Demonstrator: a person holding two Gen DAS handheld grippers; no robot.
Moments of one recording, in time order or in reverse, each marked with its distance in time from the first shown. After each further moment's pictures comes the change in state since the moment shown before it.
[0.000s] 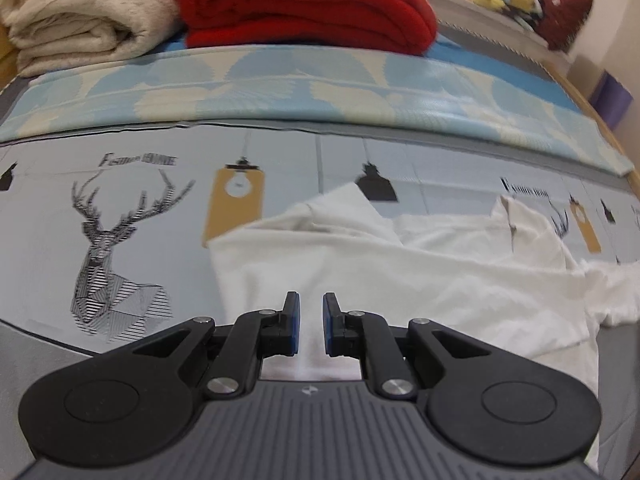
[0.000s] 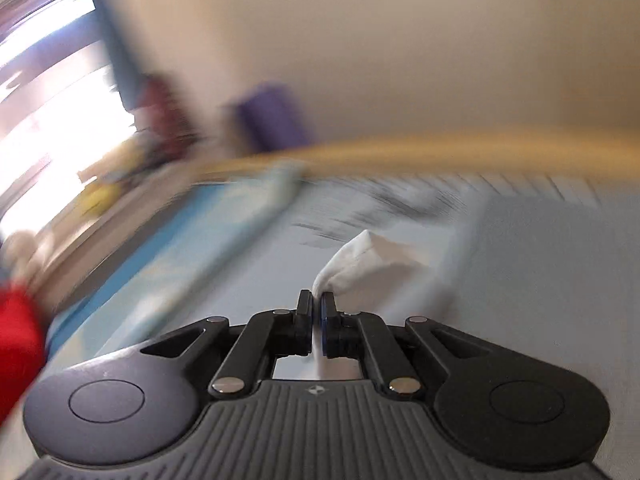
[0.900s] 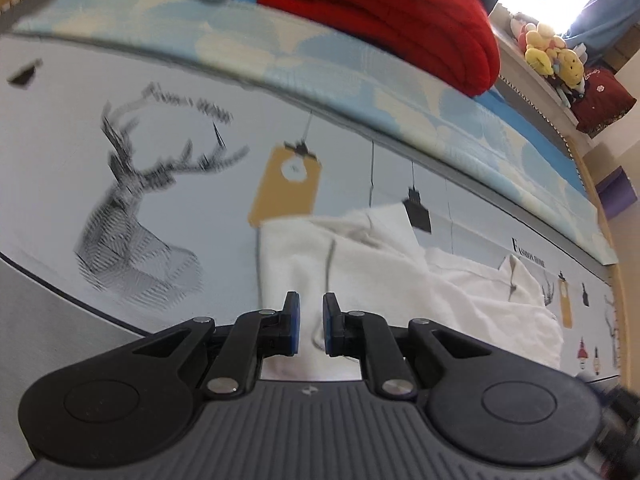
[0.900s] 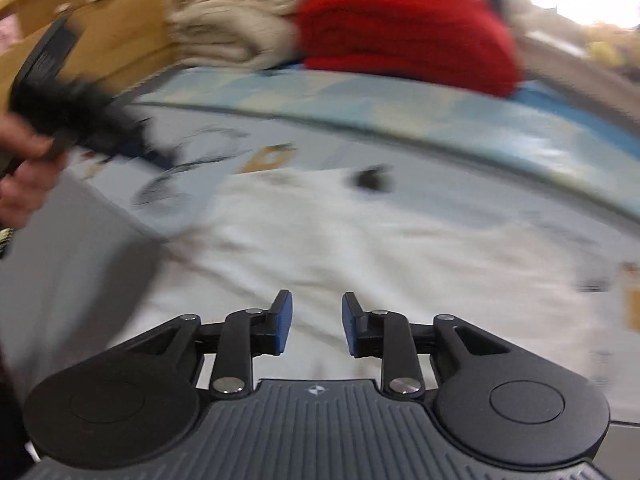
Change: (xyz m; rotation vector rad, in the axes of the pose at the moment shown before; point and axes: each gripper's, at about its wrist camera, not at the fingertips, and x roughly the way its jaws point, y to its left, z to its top) left arm 0.015 0.078 0.002 -0.298 0.074 -0.130; right arm -0.177 0.295 -0.177 -0.810 0.545 0.728
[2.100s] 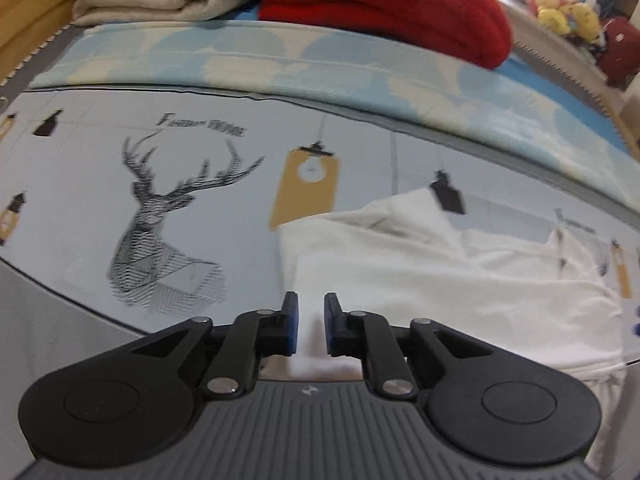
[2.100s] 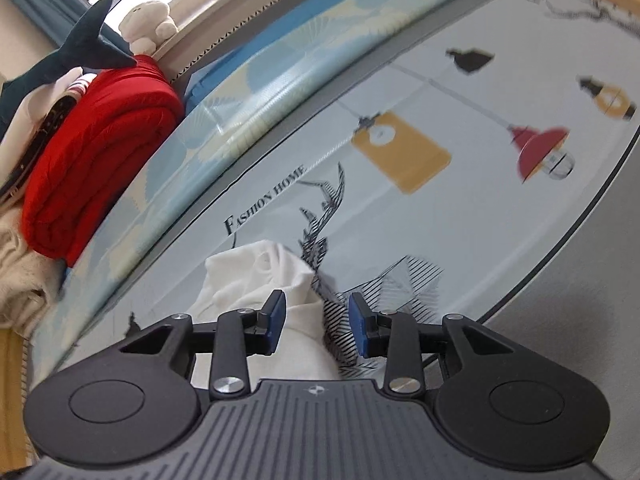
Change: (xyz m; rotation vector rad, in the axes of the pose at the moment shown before) left arm 0.006 -0.038 -0.012 0.136 -0.046 0.197; right arm 0.016 -0.218 -0.054 0.967 -0.048 -0.157
